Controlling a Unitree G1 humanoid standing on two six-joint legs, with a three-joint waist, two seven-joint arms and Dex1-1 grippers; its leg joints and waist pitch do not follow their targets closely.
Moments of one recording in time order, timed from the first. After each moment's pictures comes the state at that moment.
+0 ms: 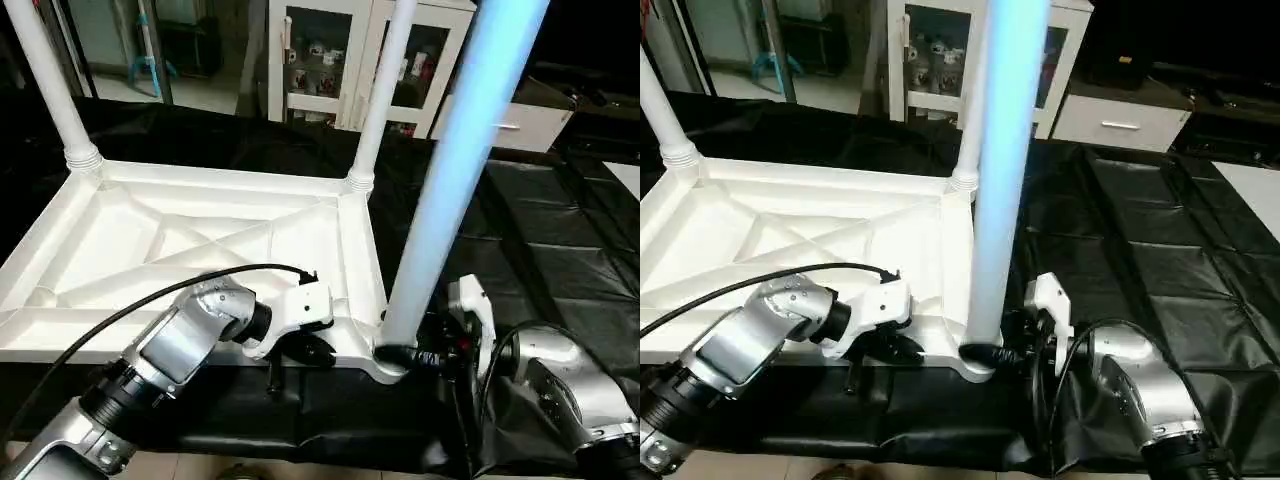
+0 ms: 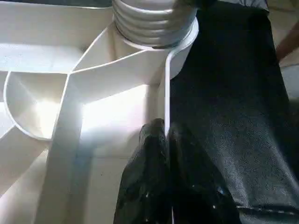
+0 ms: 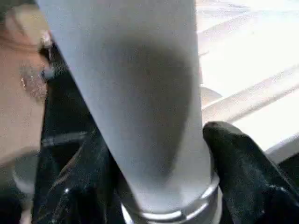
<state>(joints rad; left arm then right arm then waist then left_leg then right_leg) -0.49 0.47 -0.53 0.05 0.00 0.53 -1.20 -0.19 -0.44 0.11 0.28 0.42 0.21 1.19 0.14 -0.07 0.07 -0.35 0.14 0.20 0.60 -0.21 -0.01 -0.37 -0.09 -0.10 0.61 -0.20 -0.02</state>
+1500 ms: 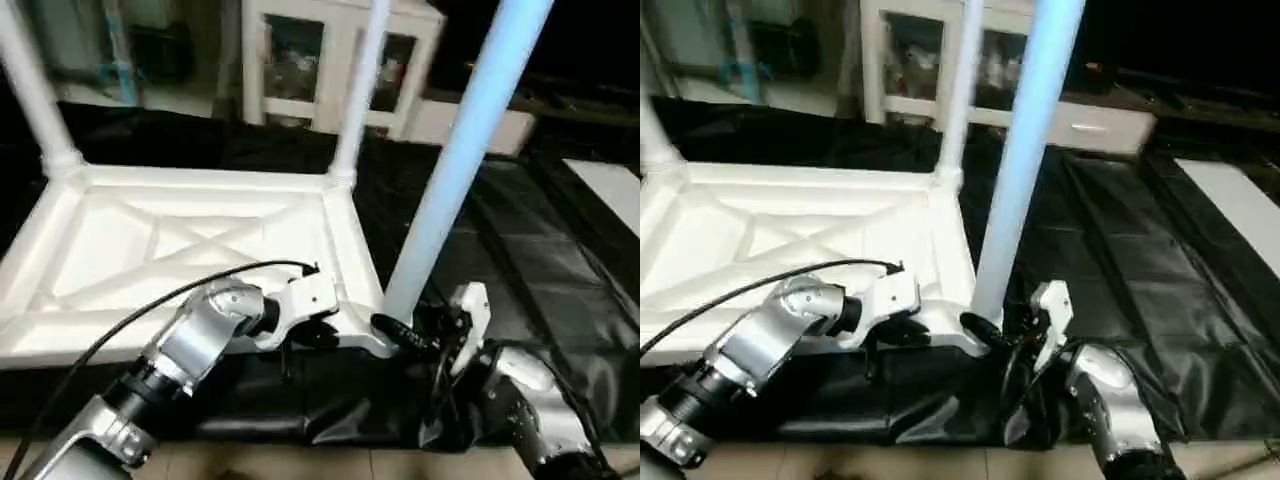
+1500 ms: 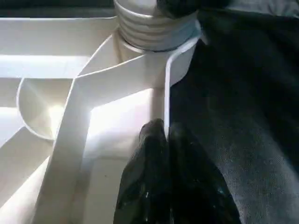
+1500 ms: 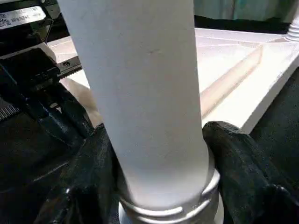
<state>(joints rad) -0.51 0.40 -0.50 0.18 0.05 0.45 -1.05 -0.19 -0.28 0.04 0.51 0.38 -0.13 0.99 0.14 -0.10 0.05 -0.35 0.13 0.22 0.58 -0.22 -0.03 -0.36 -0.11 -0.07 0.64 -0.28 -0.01</state>
